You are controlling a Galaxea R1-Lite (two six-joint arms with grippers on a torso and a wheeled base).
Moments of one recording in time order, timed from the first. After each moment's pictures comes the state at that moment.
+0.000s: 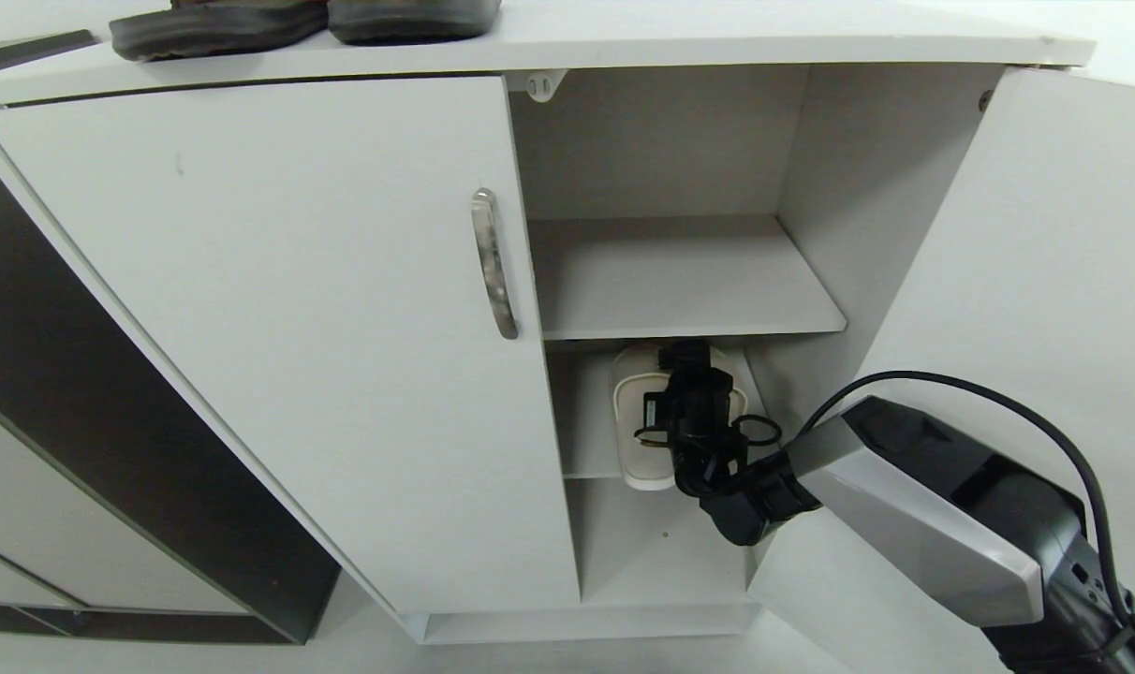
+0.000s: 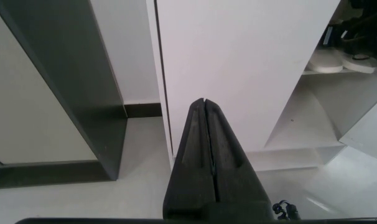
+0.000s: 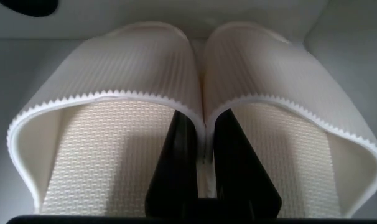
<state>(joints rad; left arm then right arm) 0.00 0.00 0.00 0.00 -0.01 0.01 0.61 2.58 -1.61 -0.92 -0.62 0.05</state>
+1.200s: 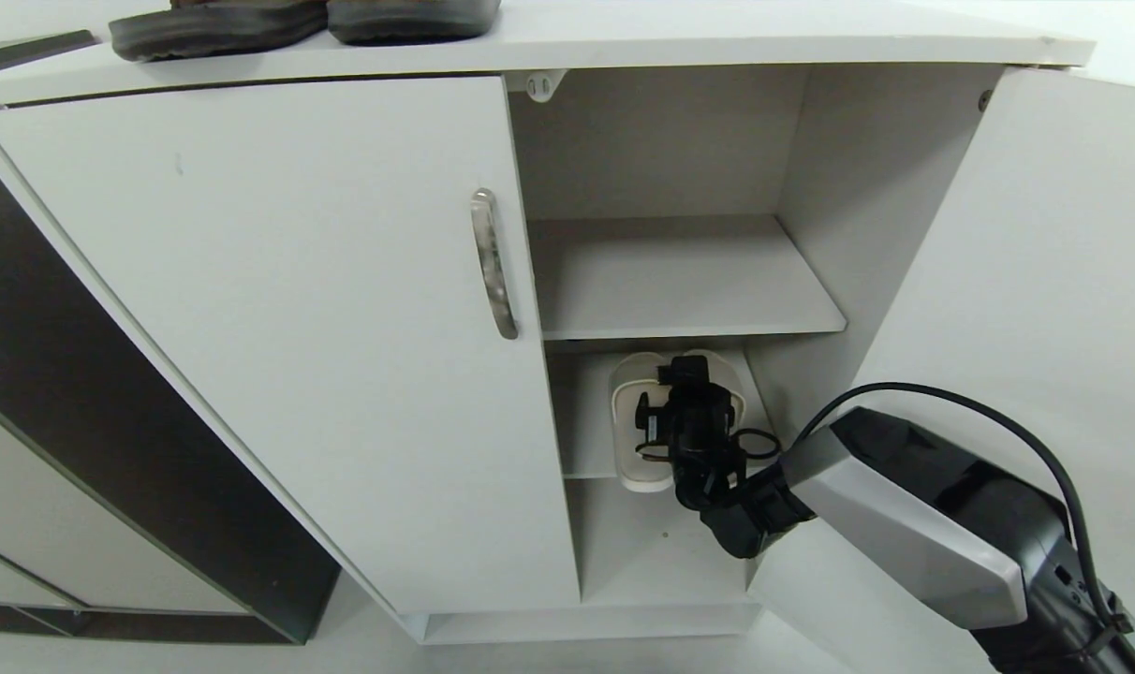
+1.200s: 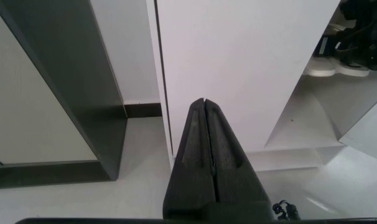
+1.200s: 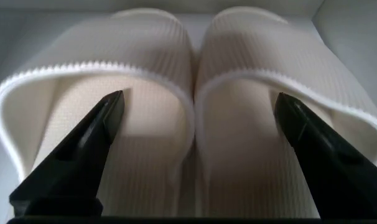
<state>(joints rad) 0.00 0.00 0.00 0.00 -0.01 0.01 0.61 2.60 -1.58 -0.94 -0.63 0.05</state>
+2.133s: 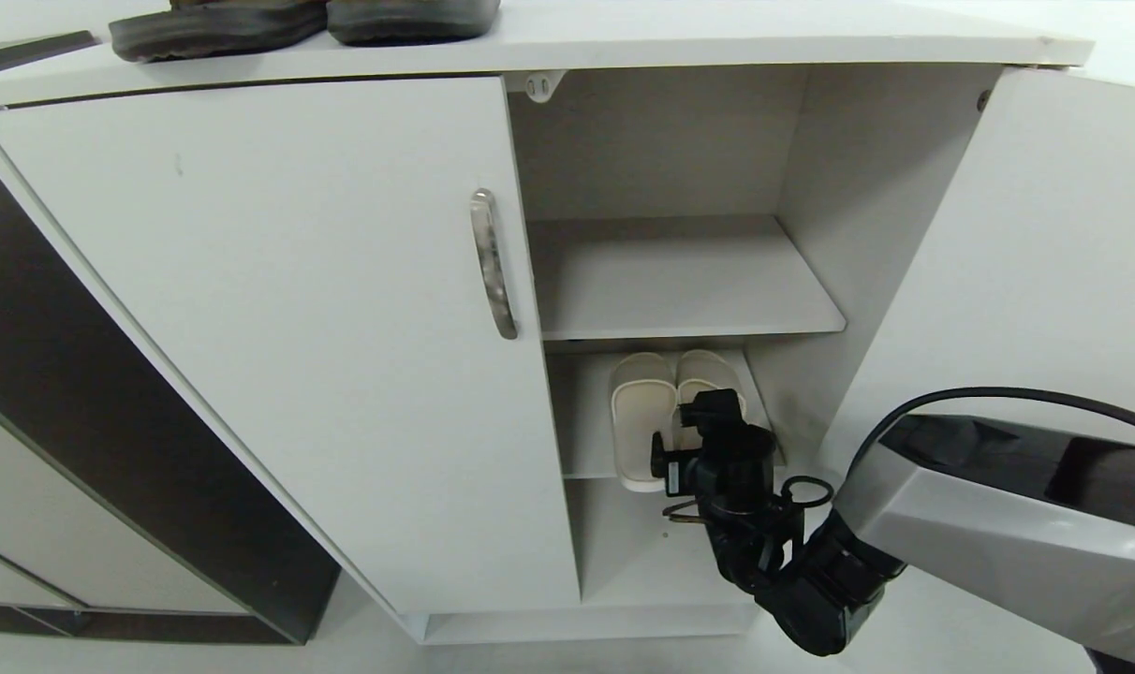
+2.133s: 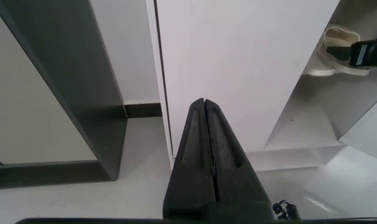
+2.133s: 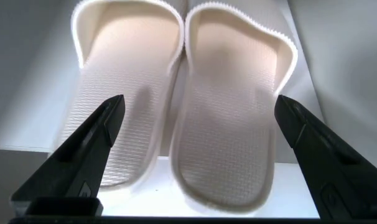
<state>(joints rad) 0.00 0.00 0.00 0.00 -0.01 0.01 0.71 2.35 -1.02 -1.21 -0.65 0.05</state>
